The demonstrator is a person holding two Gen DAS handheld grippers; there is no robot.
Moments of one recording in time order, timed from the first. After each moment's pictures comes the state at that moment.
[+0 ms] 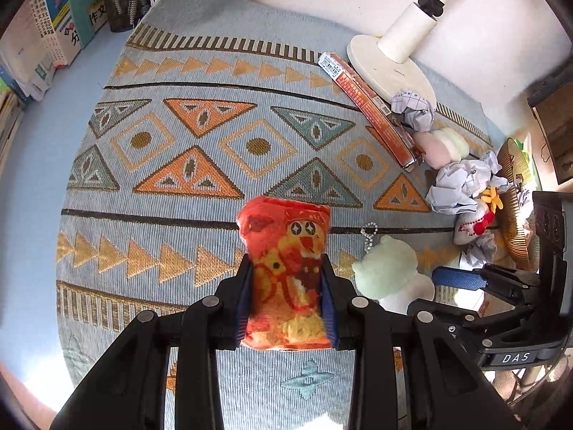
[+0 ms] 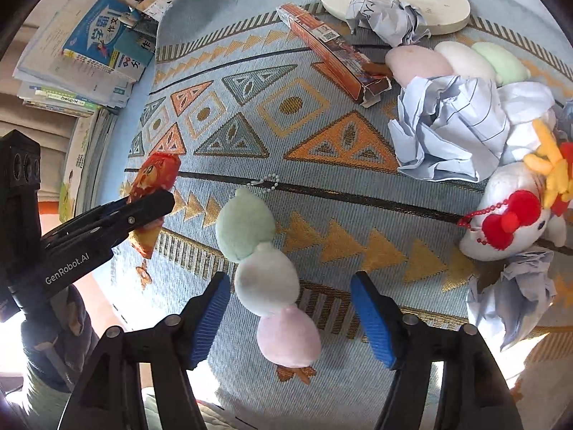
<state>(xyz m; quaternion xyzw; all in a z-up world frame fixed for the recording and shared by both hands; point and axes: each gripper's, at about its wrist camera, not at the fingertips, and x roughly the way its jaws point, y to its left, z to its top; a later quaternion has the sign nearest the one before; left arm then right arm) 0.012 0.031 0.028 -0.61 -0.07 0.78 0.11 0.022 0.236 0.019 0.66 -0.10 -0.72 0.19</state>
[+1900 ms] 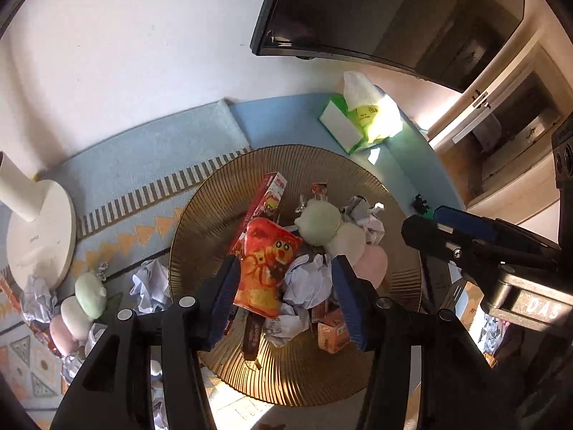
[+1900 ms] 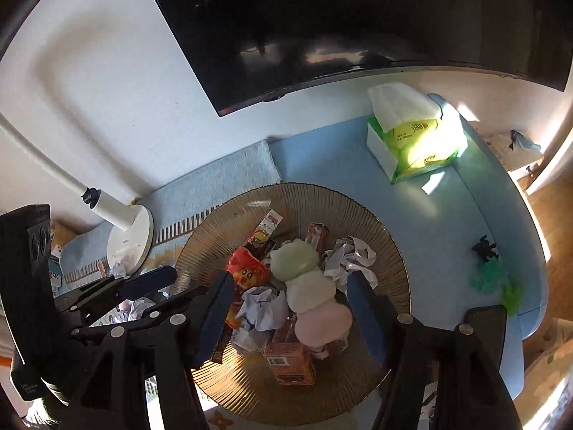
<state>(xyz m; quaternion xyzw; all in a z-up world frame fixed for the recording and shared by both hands) -0.037 0.438 0.121 -0.54 0.04 0.76 0.36 0.038 0.604 0.172 0.50 -0.18 -0.84 -0.10</state>
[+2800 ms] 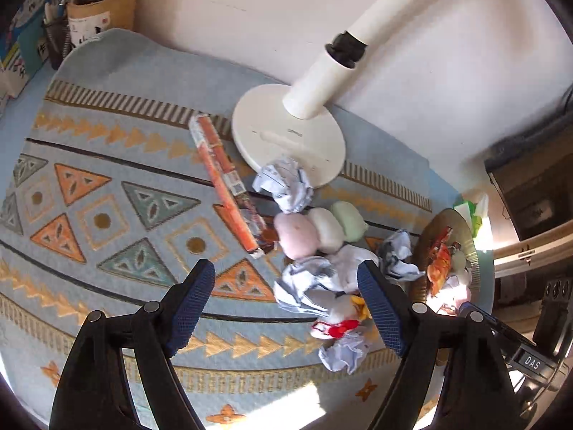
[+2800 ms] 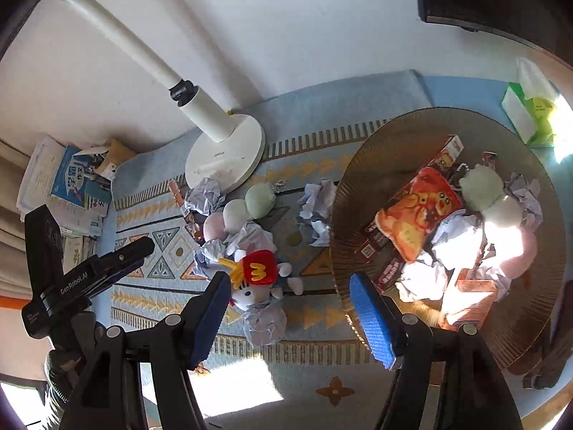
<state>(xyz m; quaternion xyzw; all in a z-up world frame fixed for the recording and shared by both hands) -0.054 0.136 0.081 -0.57 -0.18 0.80 0.12 0.007 0.430 0.133 0.57 -0.18 -0.80 0.05</state>
